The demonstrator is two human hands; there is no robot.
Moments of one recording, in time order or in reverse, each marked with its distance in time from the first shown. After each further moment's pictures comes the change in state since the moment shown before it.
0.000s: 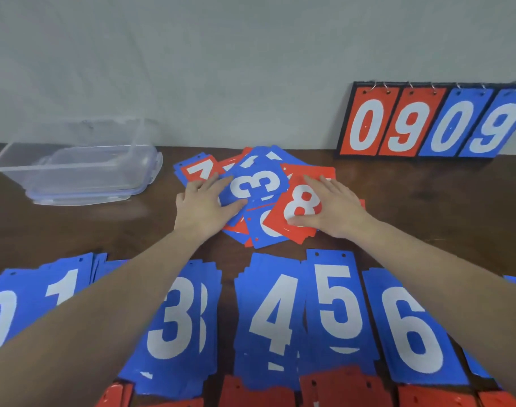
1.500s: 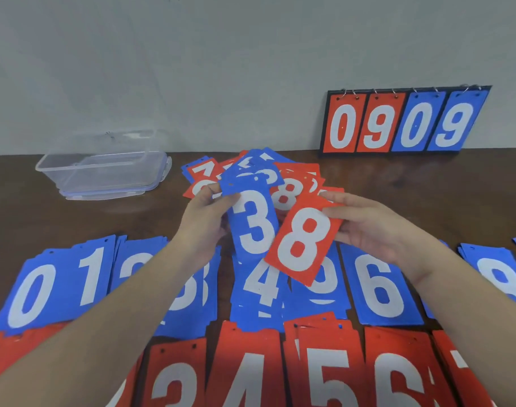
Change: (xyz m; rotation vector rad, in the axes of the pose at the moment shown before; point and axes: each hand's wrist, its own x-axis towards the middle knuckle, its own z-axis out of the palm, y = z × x) left_hand -0.115 0.065 -0.055 -1.391 -0.118 -0.276; right_hand -0.134 0.016 -0.029 1.442 -0.206 0.138
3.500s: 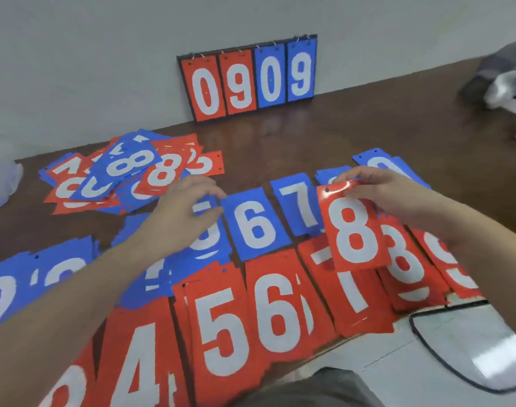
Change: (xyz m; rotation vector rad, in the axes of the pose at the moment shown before) left_hand -0.035 -0.055 0.112 1.120 -0.530 0.705; right_hand -0.179 0.049 -0.160 -0.476 0.494 -0.101
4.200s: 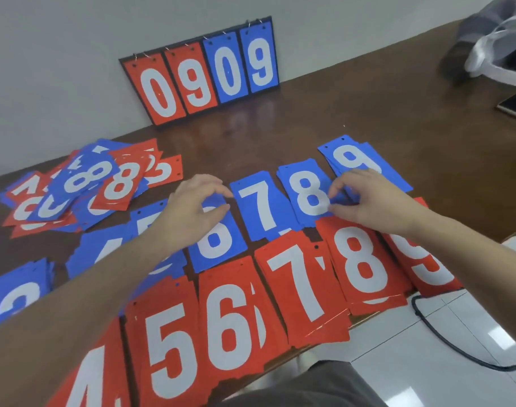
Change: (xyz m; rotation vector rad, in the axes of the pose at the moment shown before) left_hand 0.057 0.051 0.064 0.017 -0.124 -0.058; right_hand 0.010 0.077 -0.046 -0.525 0.094 -0.352
